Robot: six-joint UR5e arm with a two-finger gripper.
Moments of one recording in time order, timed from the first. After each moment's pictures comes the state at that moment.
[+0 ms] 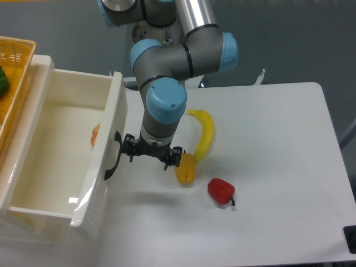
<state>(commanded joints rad) 2.31 -1.90 -1.60 -1.24 1.35 0.47</state>
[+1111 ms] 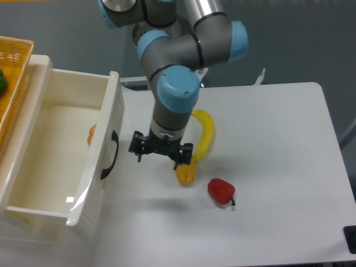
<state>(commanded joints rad) 2.38 -1.92 -1.54 -1.24 1.34 0.48</state>
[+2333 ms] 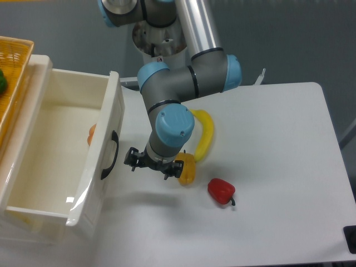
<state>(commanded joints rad) 2.31 -1.99 -1.59 -1.24 1.30 0.49</state>
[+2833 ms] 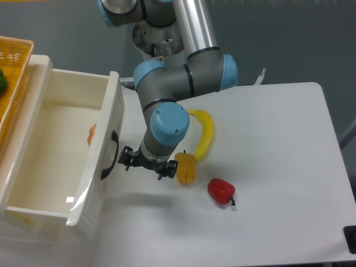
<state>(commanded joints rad) 2.30 -1.99 -1.58 -1.24 1.29 0.49</state>
